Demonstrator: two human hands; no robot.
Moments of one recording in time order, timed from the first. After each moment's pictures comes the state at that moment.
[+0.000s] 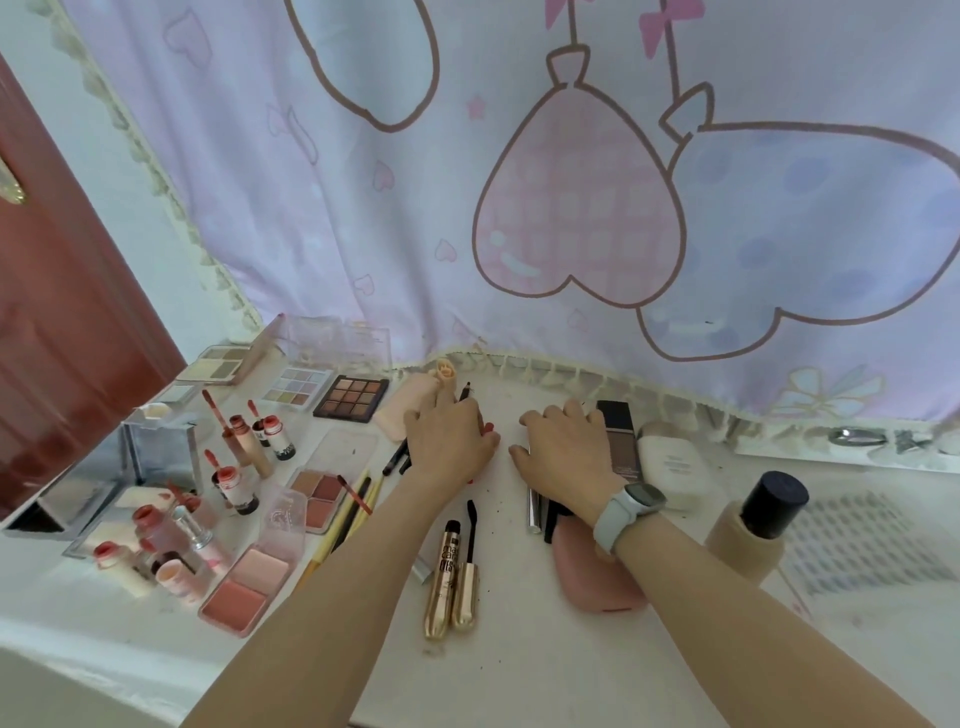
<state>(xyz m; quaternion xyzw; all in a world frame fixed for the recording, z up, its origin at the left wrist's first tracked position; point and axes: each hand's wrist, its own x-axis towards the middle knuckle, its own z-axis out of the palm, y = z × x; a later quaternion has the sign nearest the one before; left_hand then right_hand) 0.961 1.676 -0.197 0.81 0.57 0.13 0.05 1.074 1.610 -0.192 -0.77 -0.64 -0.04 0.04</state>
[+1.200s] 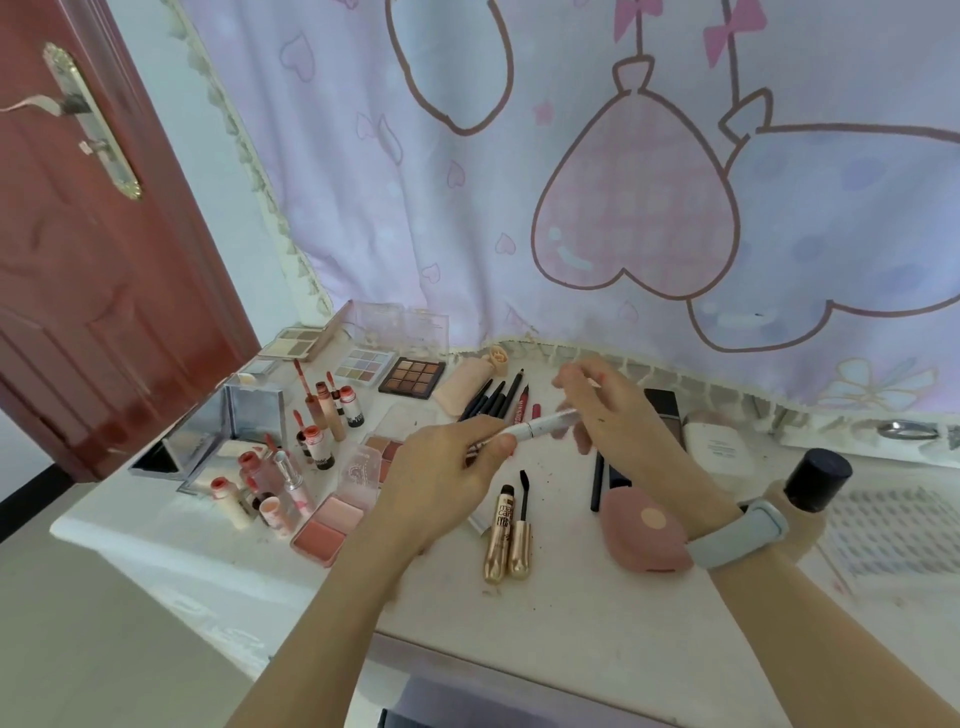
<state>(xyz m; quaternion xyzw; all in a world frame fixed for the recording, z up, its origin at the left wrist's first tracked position) 0.864 1.582 -0.149 0.84 0.41 0.30 0.18 1.044 1.554 -0.127 -0.59 -0.59 0.29 0.46</state>
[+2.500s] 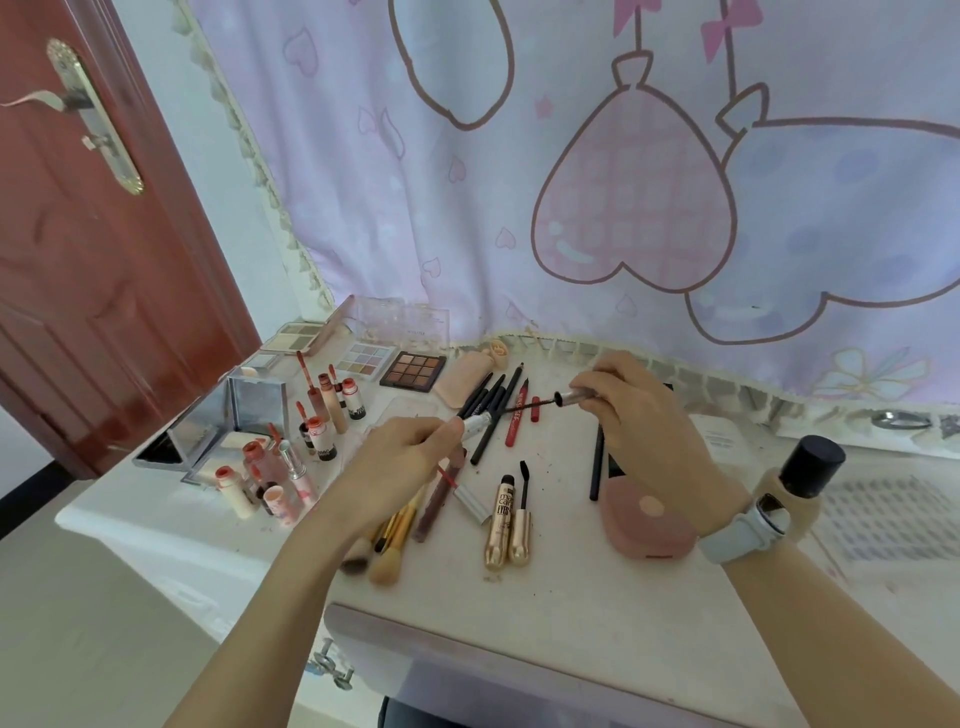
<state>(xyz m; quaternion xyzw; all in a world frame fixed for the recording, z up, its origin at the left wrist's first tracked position) 0.832 1.576 -0.128 0.74 0.50 0.25 0.38 1.069 1.550 -0.149 -0.60 -0.72 -0.09 0.34</state>
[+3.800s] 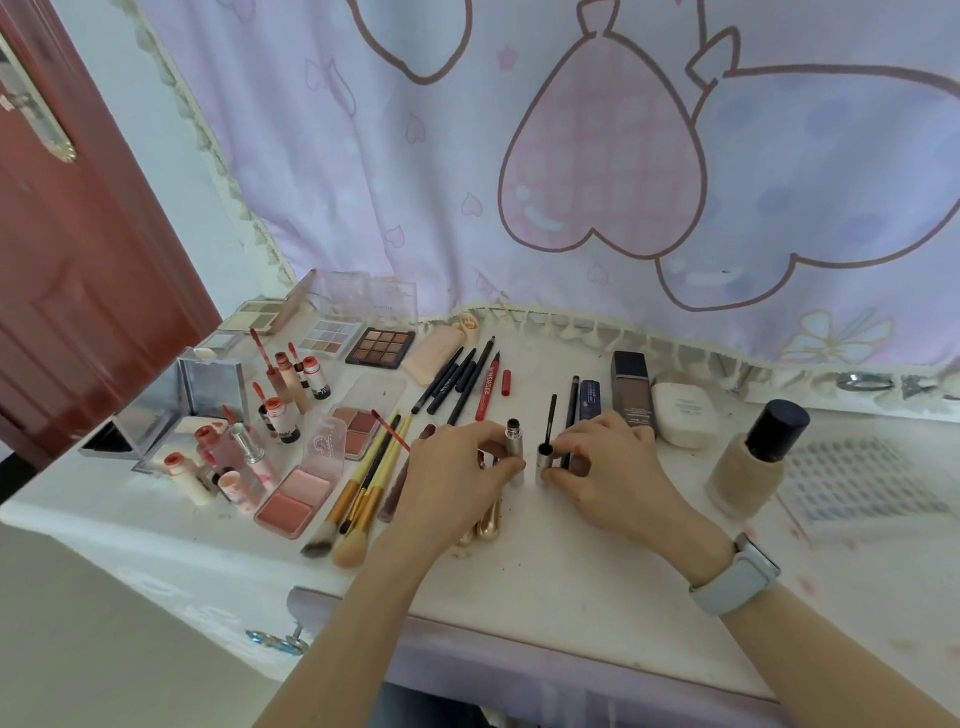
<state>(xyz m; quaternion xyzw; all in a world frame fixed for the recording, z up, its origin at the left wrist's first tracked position) 0.897 1.563 -0.181 0.80 0.47 0.26 0.28 1.061 1.516 -0.188 -0.71 -0.68 0.06 0.19</state>
